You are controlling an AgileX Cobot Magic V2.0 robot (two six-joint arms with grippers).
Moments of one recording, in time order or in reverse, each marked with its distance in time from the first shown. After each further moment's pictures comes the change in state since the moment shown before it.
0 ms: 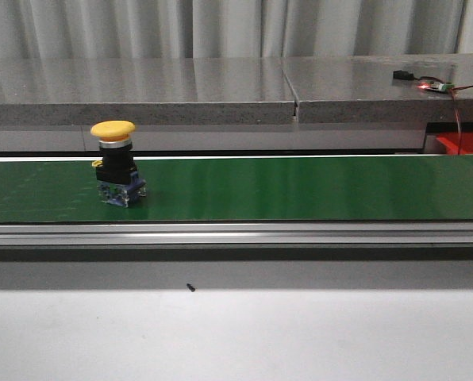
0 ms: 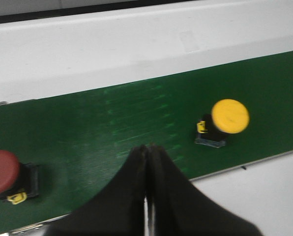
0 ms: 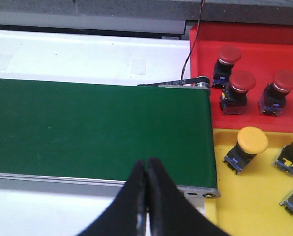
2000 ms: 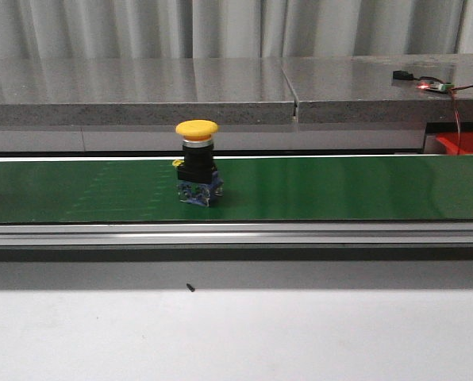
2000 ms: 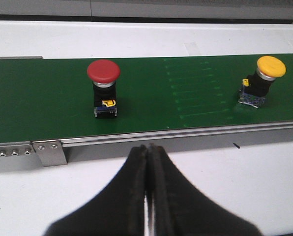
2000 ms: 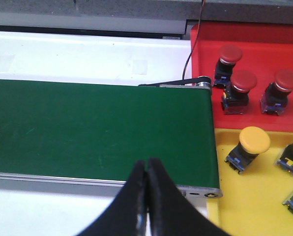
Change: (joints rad) left arm -0.069 -0.636 0.399 0.225 -0.023 -0.319; right arm 0.000 0.000 0.000 0.011 0.000 -0.002
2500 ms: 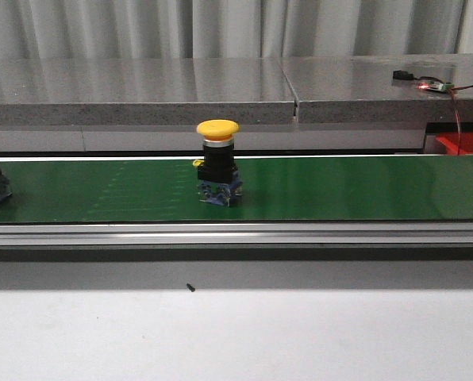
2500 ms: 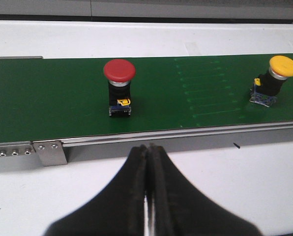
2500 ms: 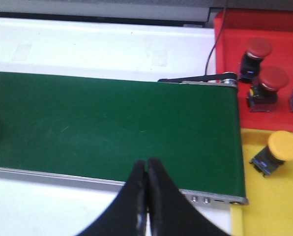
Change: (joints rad) left arm 0.000 0.000 0.000 0.000 0.000 0.000; right arm 0.059 0.154 -0.125 0.033 0.065 -0.006
